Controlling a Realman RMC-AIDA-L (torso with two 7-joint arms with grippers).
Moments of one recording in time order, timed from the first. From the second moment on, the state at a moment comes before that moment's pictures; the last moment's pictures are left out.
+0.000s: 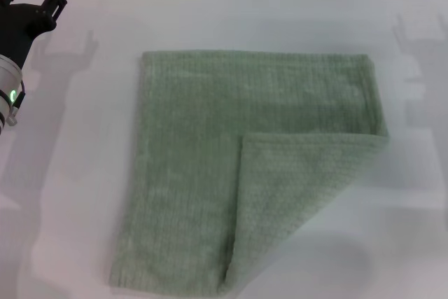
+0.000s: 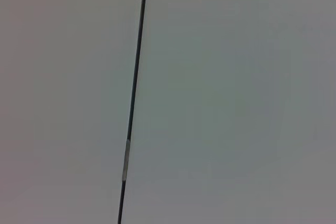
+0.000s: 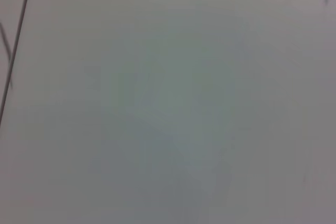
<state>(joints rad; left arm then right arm) -0.53 -2.08 -1.58 -0.20 2.89 0.91 -0.26 0.59 2.08 -2.17 -0.27 1.05 -1.09 -0.21</state>
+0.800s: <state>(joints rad) -0.51 -2.07 -1.36 -0.21 2.89 0.91 -0.40 0.59 2.08 -2.17 -0.27 1.05 -1.09 -0.21</state>
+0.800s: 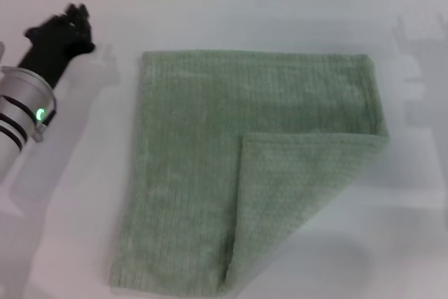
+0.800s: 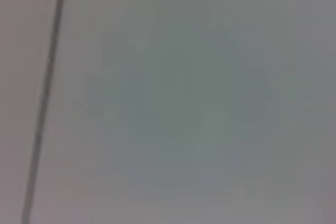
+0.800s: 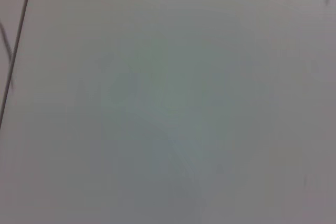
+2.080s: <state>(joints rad) -0.62 -2.07 -1.07 -0.23 2.89 0.61 -0.58 0.60 2.08 -2.20 -0.28 1.05 -1.08 -0.21</state>
